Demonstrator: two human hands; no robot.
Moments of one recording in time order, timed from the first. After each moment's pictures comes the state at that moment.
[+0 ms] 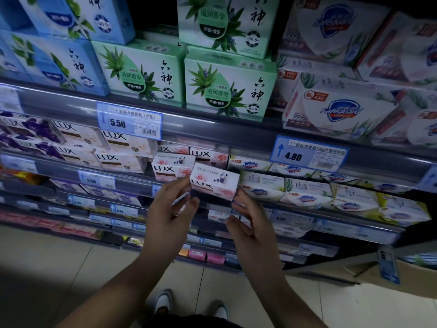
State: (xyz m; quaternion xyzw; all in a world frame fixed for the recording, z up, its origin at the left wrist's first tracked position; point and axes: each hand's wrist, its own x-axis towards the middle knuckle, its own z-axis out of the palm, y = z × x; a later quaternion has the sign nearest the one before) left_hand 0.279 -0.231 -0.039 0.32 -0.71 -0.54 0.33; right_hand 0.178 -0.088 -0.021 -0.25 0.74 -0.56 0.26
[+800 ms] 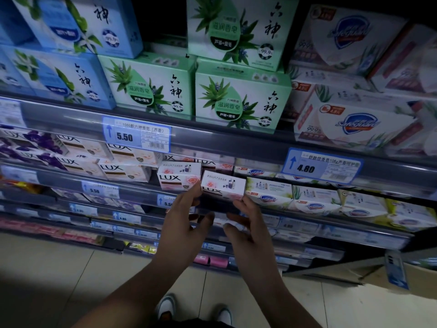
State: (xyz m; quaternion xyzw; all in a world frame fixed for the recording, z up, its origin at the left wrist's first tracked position) left_hand 0.271 -0.242 -0.050 0.31 -0.79 -0.47 0.25; right_hand 0.182 -0.112 -0.030 -0.22 0.74 -0.57 0.27
